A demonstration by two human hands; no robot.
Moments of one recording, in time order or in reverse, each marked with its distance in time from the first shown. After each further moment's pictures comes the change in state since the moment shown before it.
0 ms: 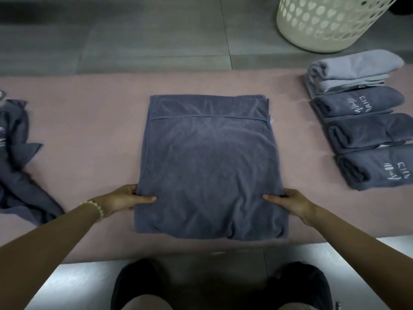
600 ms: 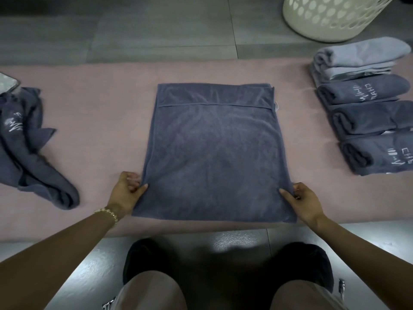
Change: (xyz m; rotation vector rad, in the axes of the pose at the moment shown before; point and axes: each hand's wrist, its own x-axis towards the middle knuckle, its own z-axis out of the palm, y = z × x) left_hand -0.010 -0.059 0.016 0.139 0.670 0.269; right_hand -0.013 0.060 0.013 -0.178 0.427 -0.268
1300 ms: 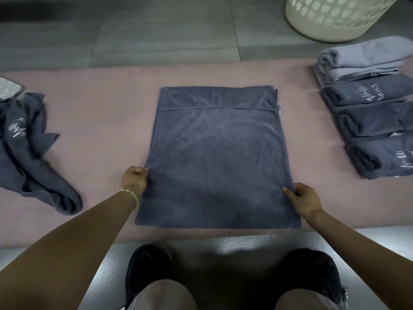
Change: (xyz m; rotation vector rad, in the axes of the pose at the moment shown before) left_hand 0.036 0.040 0.024 -0.150 0.241 -0.271; right_hand 0.024 -0.009 0.009 -0.086 0.003 0.033
